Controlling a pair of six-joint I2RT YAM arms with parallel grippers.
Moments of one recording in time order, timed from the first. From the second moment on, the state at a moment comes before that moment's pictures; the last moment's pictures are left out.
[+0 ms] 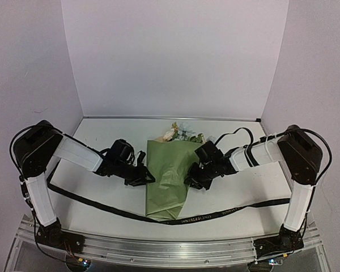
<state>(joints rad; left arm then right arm) -0.69 1.85 0.87 0.17 0.49 -0.76 0.77 1.92 1.06 -0.13 -0.19 1.20</state>
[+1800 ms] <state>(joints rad) -0.76 1.72 0.85 -0.04 0.63 -0.92 0.87 1.83 1.08 -0.37 -0.20 1.36</state>
